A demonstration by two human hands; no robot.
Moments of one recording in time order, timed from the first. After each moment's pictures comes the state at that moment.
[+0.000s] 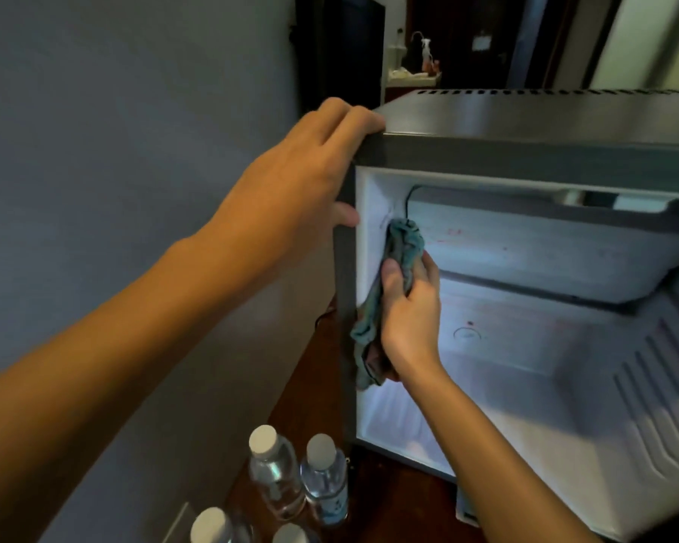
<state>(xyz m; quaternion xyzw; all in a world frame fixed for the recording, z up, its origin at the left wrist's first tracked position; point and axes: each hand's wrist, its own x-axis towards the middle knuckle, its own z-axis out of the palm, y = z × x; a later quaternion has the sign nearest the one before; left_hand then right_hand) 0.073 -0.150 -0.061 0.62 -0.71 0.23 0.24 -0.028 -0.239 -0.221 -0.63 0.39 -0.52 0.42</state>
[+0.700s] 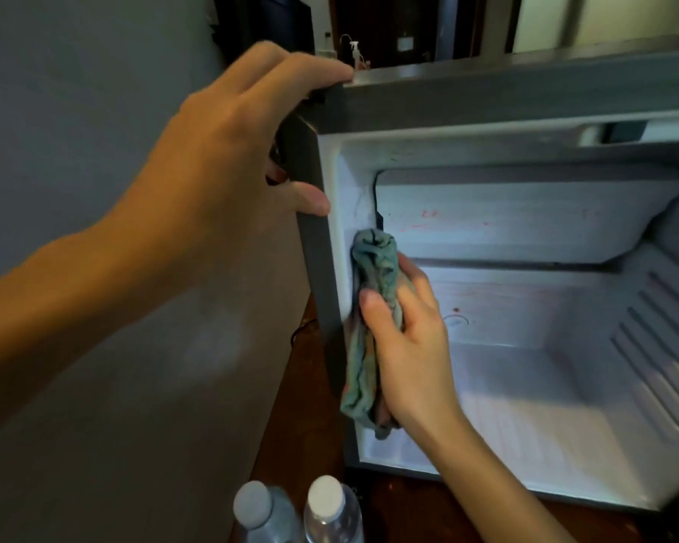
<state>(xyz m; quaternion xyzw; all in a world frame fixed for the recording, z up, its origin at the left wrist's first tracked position) 0.104 -0.165 -0.063 0.52 -0.78 0.22 0.27 -0.039 -0.216 -0.242 -0.64 0.34 -0.56 0.40</state>
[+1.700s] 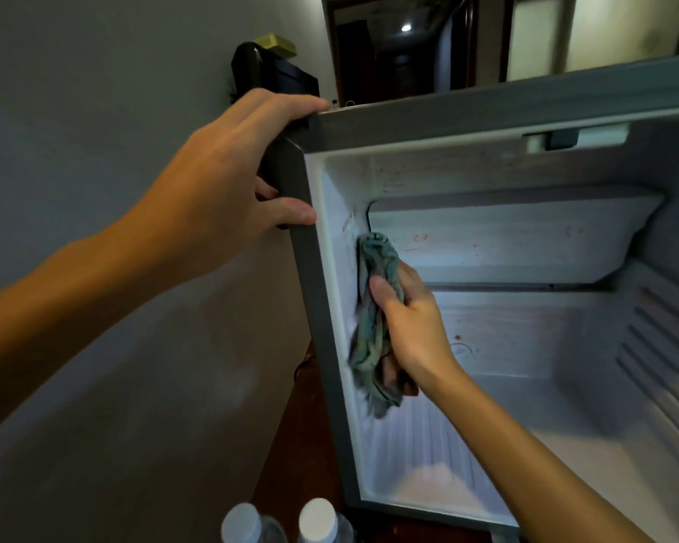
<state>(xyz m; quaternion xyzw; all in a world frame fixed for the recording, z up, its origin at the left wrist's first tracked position) 0.107 -0.163 -0.068 0.50 -0.78 0.23 0.29 -0.045 -0.266 -0.240 -0.64 0.31 -0.55 0.44</state>
